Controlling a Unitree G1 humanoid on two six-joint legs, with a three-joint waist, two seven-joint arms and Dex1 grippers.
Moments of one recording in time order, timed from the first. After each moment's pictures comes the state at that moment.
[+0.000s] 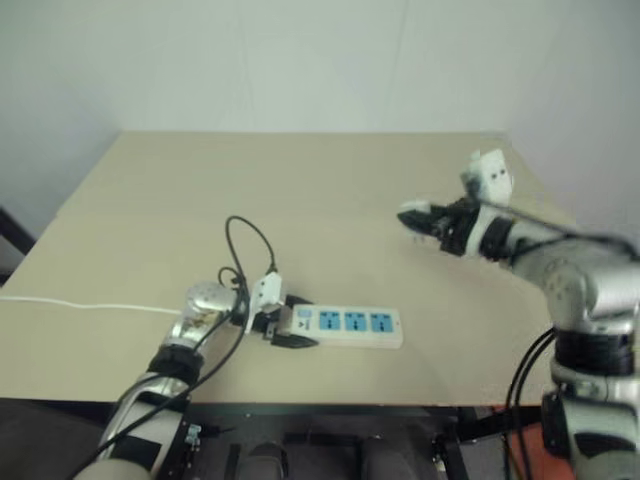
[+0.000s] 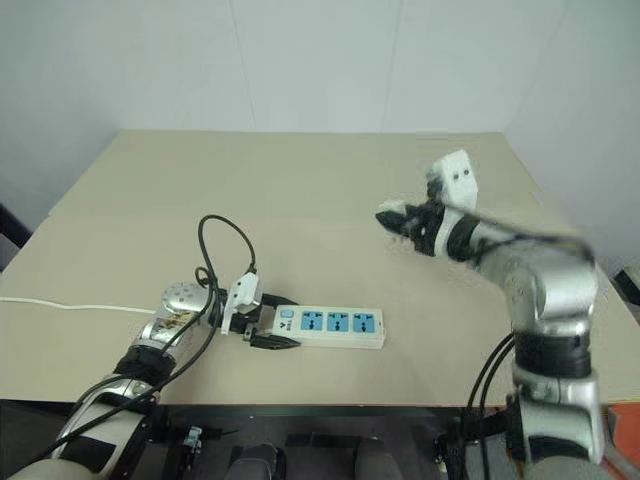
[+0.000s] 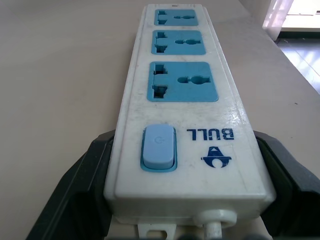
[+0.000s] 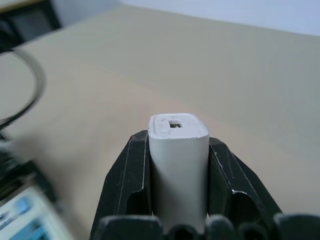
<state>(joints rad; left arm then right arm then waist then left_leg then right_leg) -0.62 0.42 -0.19 0.63 -0.15 -0.15 -1.46 -0.52 -0.52 -0.11 -0.31 0.54 0.90 0.63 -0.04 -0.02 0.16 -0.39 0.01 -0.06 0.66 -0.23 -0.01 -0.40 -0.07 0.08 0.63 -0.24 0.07</state>
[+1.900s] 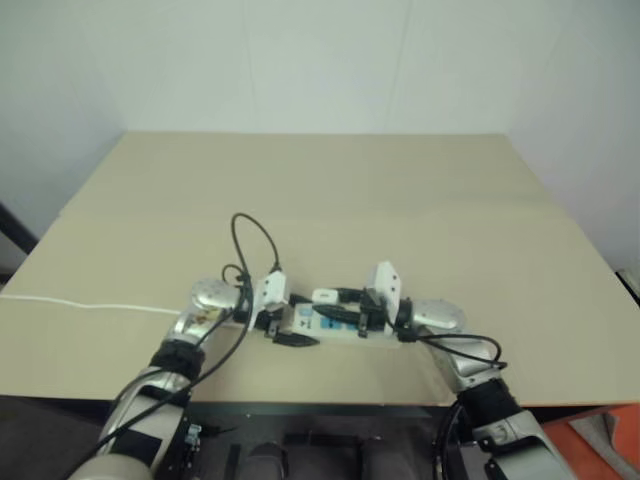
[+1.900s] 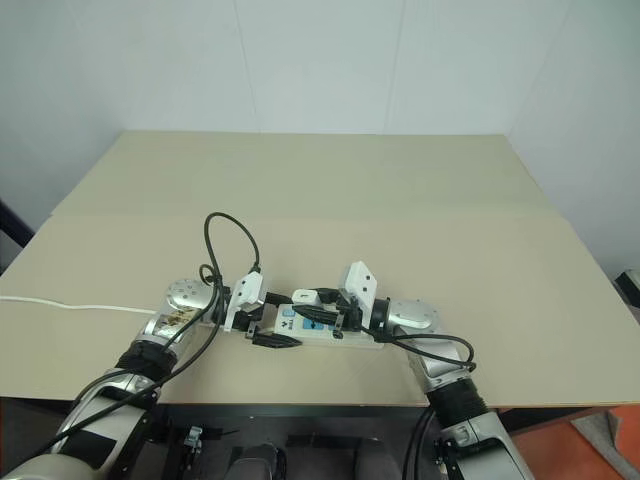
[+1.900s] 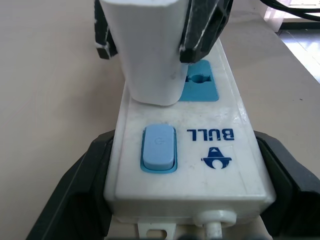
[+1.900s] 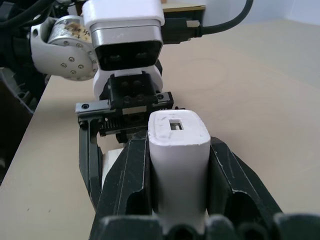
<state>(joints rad) -0.64 0.42 -0.24 0.64 -0.15 -0.17 -1.44 -0.42 -0.34 0.23 0.18 0.30 0.04 1.01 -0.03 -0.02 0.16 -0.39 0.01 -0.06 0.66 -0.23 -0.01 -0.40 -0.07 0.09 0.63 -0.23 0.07</state>
